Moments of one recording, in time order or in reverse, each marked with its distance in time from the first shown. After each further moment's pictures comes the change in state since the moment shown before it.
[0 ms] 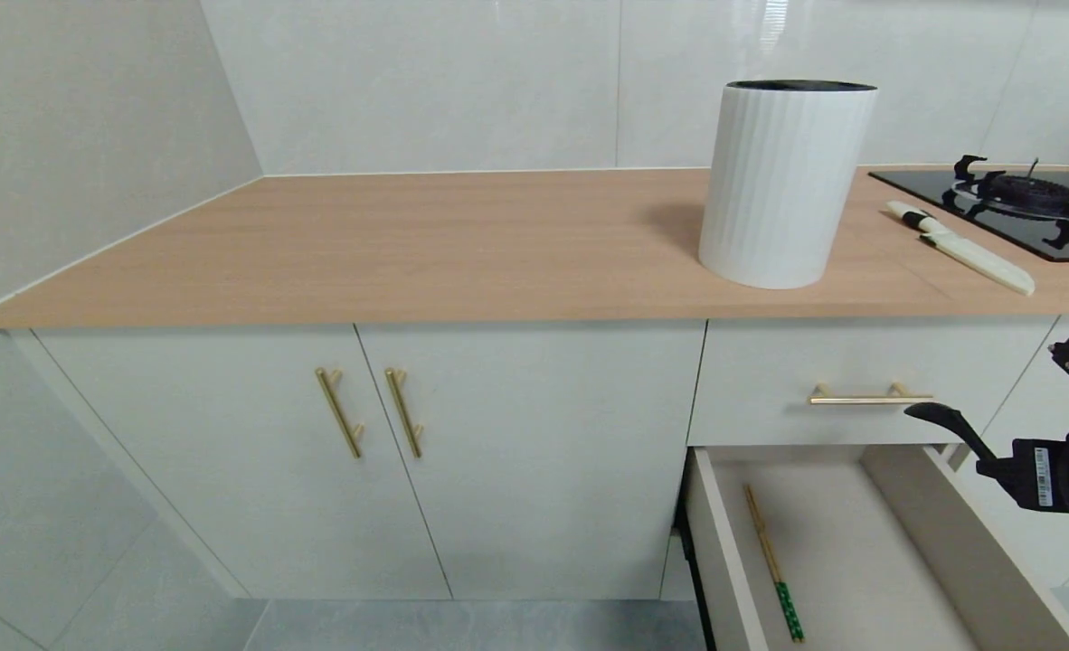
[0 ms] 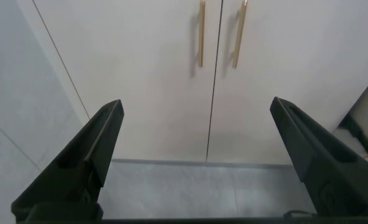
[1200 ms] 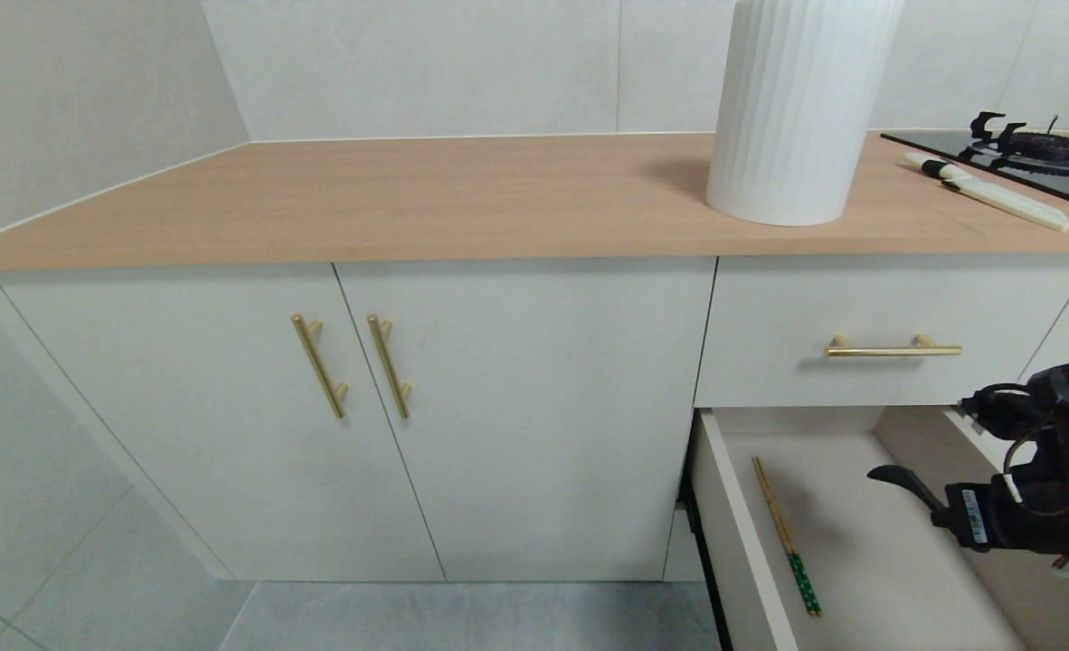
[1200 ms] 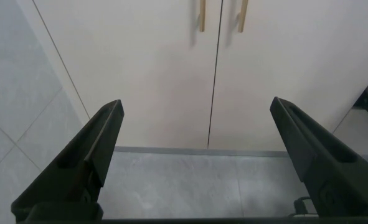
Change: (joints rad) left arm 0.000 0.000 0.000 0.000 0.000 0.000; right arm 0.046 0.240 0.017 -0.020 -0.037 0.003
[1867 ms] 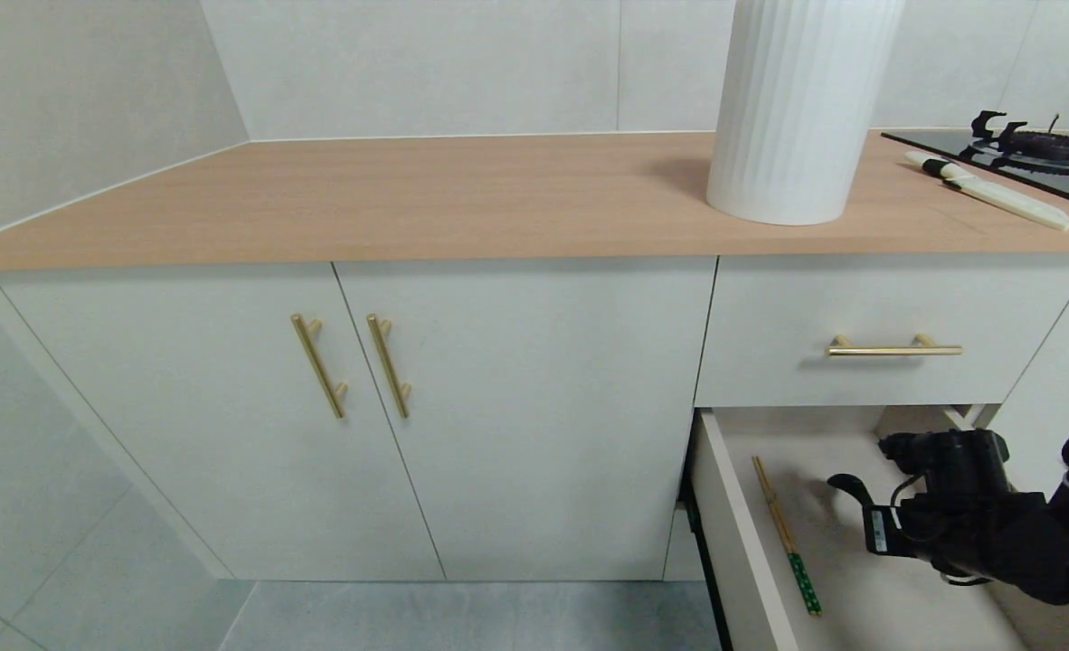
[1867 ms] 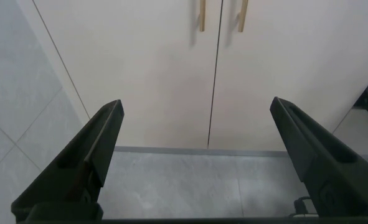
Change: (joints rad) left arm 0.000 0.000 0.000 0.000 0.000 0.000; right arm 0.020 0.519 0.121 -0.762 -0.119 0.016
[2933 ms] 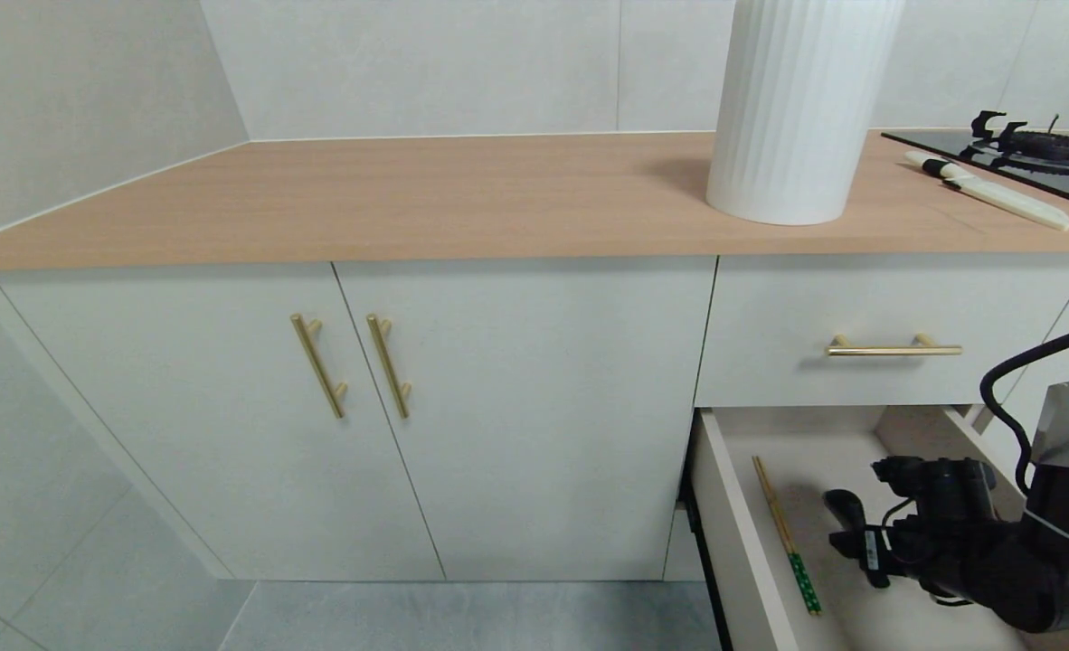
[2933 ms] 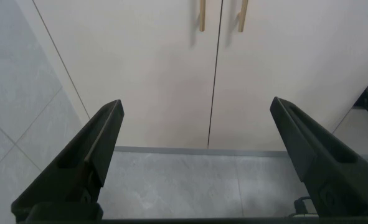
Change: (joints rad) left arm 0.000 0.000 0.000 0.000 0.000 0.000; right arm -0.019 0.140 0.045 -0.205 -0.005 -0.001
